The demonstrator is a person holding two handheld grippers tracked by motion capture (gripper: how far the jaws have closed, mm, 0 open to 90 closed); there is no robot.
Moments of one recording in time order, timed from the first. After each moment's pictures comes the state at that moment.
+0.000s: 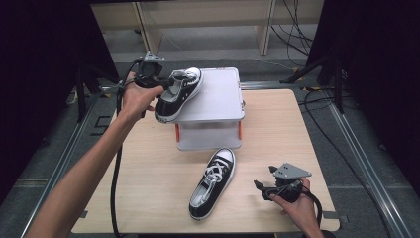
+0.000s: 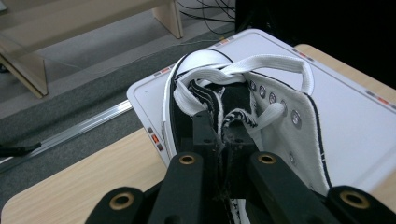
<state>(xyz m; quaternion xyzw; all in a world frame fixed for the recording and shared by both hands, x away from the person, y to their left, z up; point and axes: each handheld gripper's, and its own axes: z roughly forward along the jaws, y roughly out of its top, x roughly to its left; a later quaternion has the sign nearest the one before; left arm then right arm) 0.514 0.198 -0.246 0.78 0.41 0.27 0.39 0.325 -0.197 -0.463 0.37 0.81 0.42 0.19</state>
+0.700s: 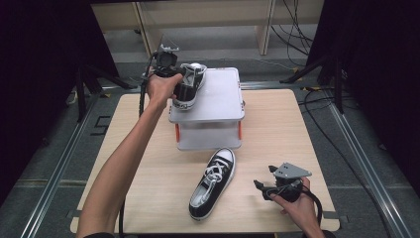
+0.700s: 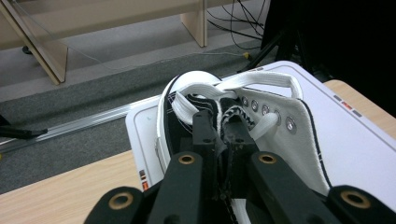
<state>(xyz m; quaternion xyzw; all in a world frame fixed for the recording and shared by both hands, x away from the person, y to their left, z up) 0.558 0.159 -0.262 0.72 0.48 0.29 0.41 0.327 -0.198 -0.462 0.36 0.81 0.42 0.20</state>
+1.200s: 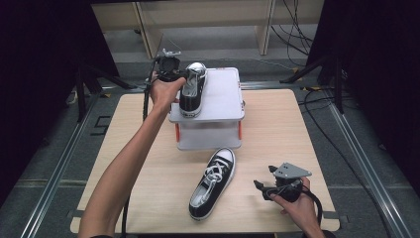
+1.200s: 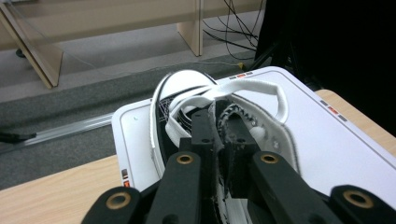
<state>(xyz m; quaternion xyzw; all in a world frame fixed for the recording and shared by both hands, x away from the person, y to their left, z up) 0.549 0.155 -0.271 0.71 0.48 0.28 0.44 0.327 -0.198 -0.462 0.35 0.81 0.42 0.20</state>
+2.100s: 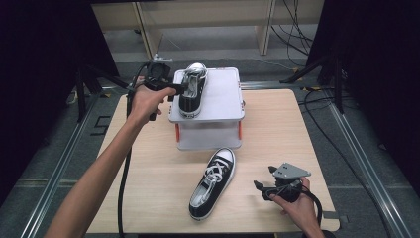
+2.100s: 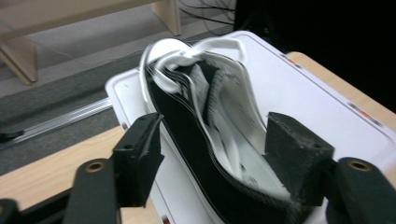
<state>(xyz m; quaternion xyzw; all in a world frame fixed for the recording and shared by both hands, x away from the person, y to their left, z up) 0.496 0.185 -0.254 0.77 0.42 0.25 0.41 0.326 -0.197 -0.463 0.36 0.81 0.42 0.19</state>
